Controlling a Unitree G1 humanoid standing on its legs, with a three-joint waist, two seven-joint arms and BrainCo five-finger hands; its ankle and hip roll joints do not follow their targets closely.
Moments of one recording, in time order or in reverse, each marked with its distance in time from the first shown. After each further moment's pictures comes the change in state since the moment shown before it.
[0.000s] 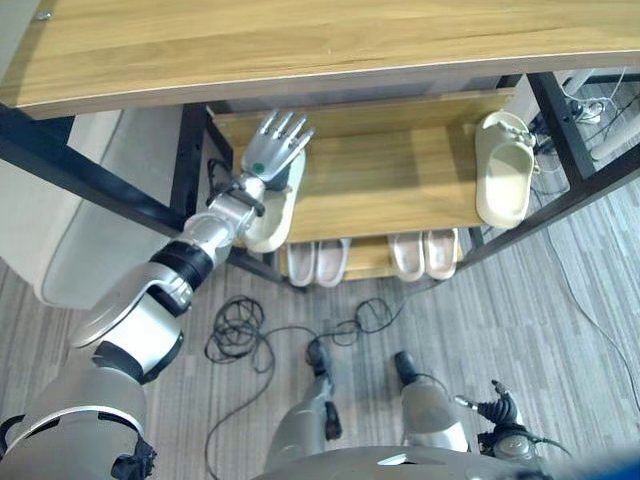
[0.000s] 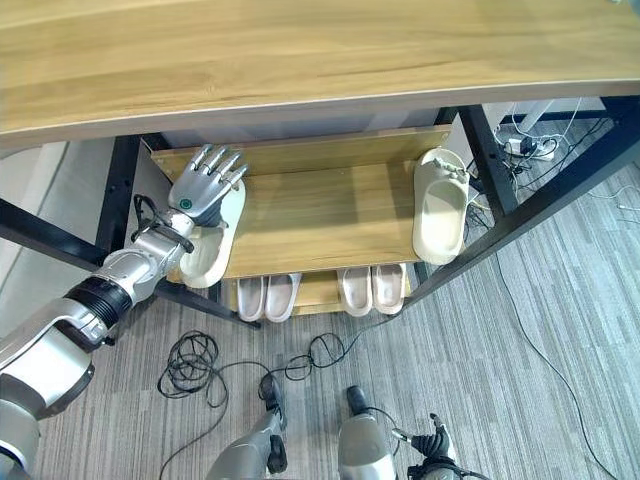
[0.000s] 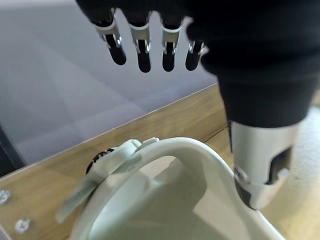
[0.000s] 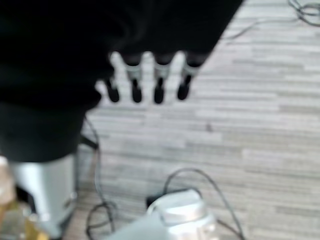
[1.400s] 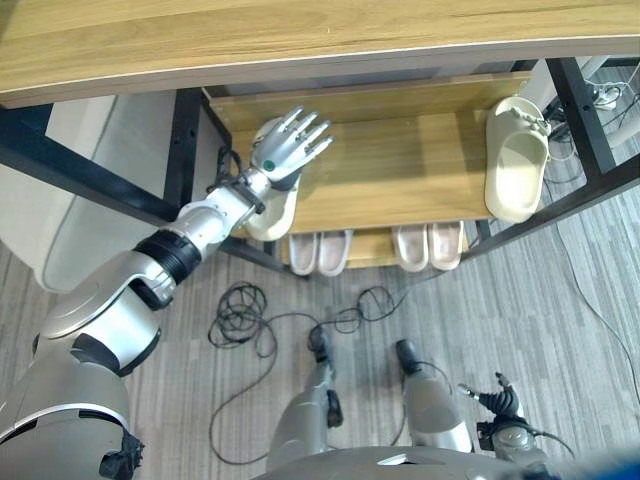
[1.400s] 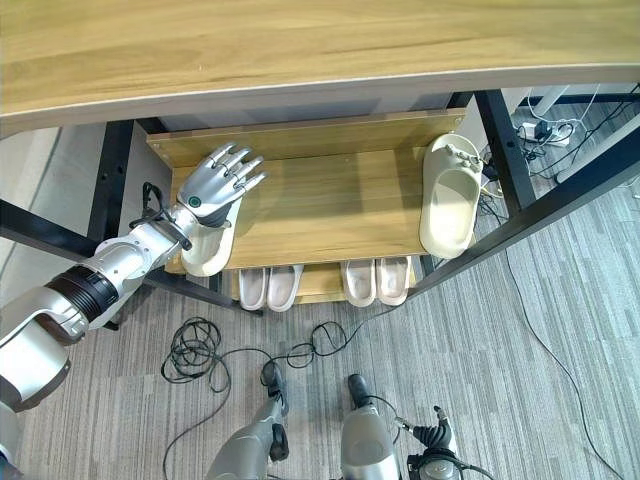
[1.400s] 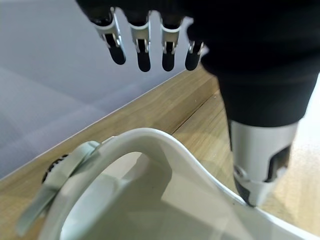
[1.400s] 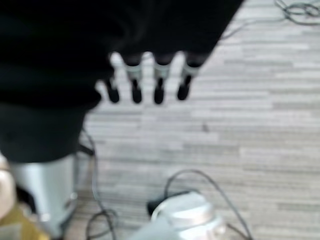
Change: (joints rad) left arm -0.033 0.090 -0.104 -0.116 0.094 -0.043 -0.027; right arm -0.018 0.004 -0.005 0.009 0.081 -0.018 -0.011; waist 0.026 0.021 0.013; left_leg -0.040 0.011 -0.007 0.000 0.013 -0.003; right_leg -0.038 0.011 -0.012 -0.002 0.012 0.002
